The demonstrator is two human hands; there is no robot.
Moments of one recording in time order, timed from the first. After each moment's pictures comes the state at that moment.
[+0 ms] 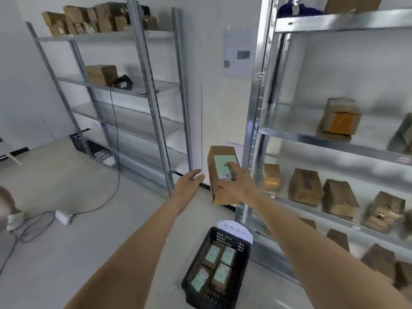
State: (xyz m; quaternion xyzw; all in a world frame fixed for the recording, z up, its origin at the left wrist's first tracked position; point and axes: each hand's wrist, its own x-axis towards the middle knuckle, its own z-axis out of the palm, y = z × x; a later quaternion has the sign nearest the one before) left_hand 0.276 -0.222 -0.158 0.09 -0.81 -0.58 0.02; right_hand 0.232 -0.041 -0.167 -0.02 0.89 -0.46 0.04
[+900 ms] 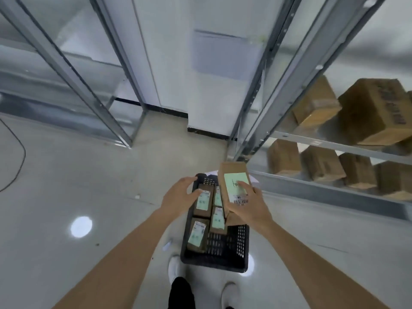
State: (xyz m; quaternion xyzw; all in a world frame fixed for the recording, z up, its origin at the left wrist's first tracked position) left_hand -0.044 -0.308 -0.571 -0.04 -0.89 -0.34 -0.29; right_hand 0.035 -0.079 -0.577 0.26 0.85 -0.40 0.22
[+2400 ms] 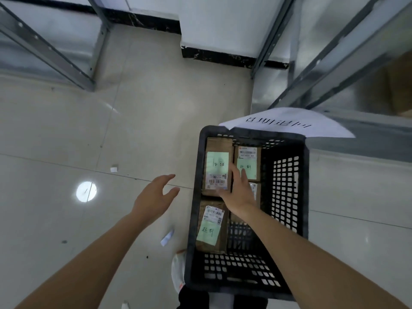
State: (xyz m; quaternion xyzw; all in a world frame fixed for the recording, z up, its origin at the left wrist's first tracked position) left_hand -0.088 -0.380 -0.995 0.01 -0.91 -0.25 -0.34; right_hand -0.030 -0.141 -1.040 0.28 0.84 -0.38 0.29
